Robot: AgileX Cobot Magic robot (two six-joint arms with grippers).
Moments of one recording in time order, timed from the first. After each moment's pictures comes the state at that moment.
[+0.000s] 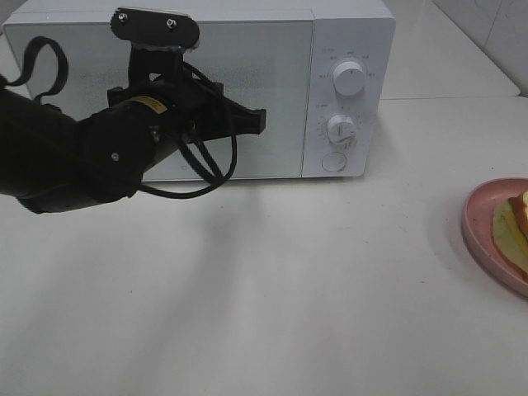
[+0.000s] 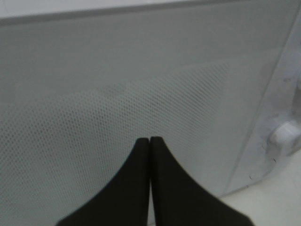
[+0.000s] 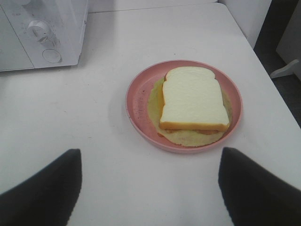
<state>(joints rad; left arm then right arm) -0.76 1.87 -0.93 -0.65 -0.66 0.41 0.00 0.00 -0.51 -0.07 1.04 0.11</state>
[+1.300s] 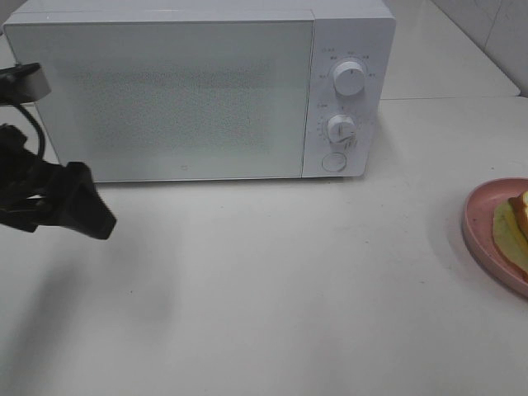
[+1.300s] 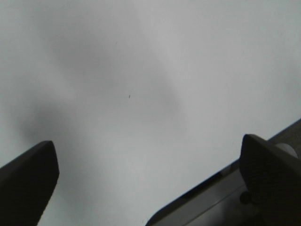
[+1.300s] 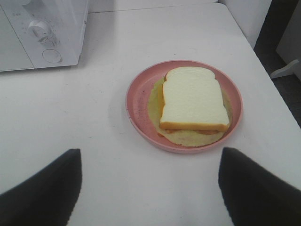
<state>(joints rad) -0.22 1.47 -0.85 -0.52 0.81 0.47 0.00 0.00 -0.51 -0.07 1.04 0.11</state>
